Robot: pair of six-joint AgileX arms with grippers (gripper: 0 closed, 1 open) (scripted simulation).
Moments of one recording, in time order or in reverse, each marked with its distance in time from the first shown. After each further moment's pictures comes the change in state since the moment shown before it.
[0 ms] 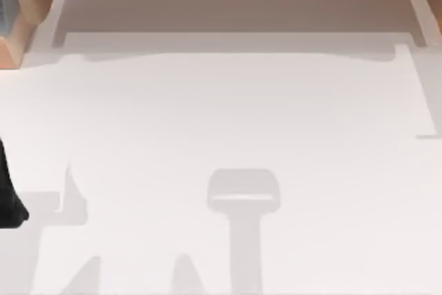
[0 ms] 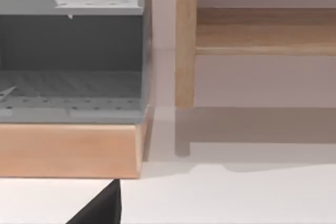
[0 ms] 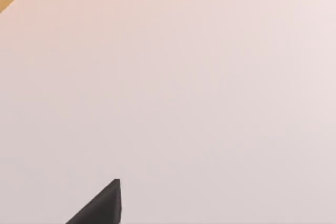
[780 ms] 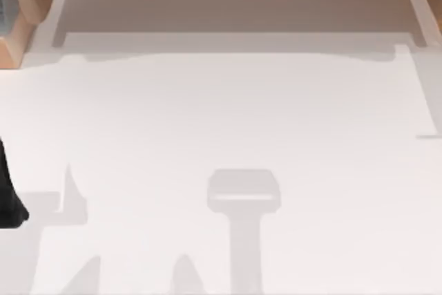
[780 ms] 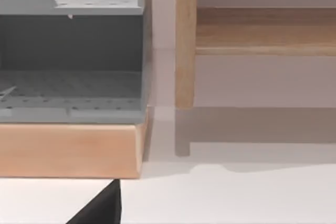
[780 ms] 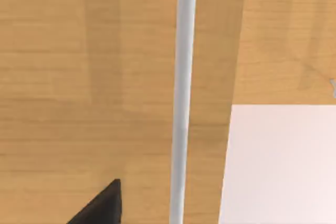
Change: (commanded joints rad) left arm 0.000 0.000 0.000 0.000 0.000 0.000; right arm -0.009 0.138 -0.833 1.205 -0.308 -0.578
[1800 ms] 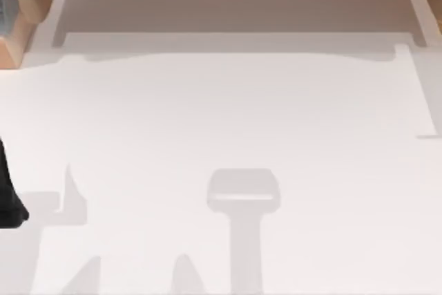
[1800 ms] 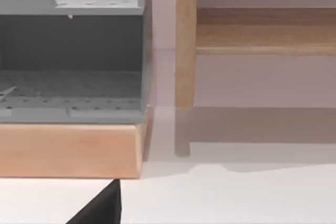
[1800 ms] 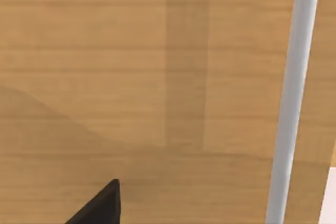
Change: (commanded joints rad) left arm 0.000 0.000 0.000 0.000 0.000 0.000; right arm 0.103 0.075 0.036 -0.015 0.038 -0.014
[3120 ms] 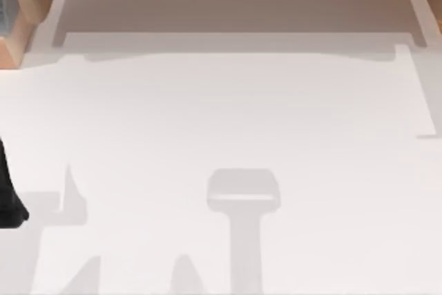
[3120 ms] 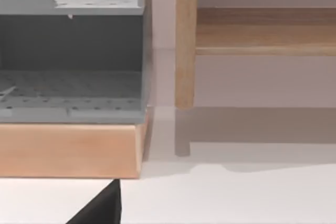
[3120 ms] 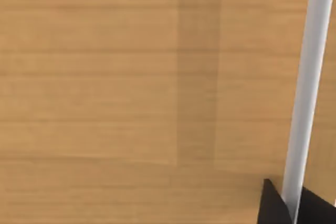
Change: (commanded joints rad) left arm 0.000 0.000 0.000 0.000 0.000 0.000; right arm 0.000 0.000 0.000 0.000 0.000 0.000
